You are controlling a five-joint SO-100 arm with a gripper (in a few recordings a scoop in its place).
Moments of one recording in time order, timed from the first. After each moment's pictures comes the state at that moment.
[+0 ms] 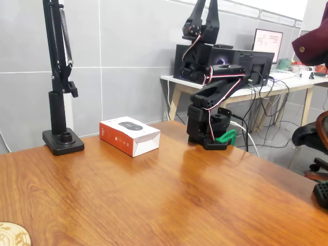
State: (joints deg) arm 10.5 165.1 159.8 -101.5 19.4
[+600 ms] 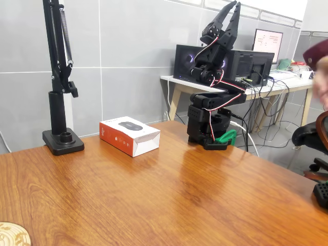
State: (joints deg) arm 8.5 178.0 160.4 -101.6 28.2
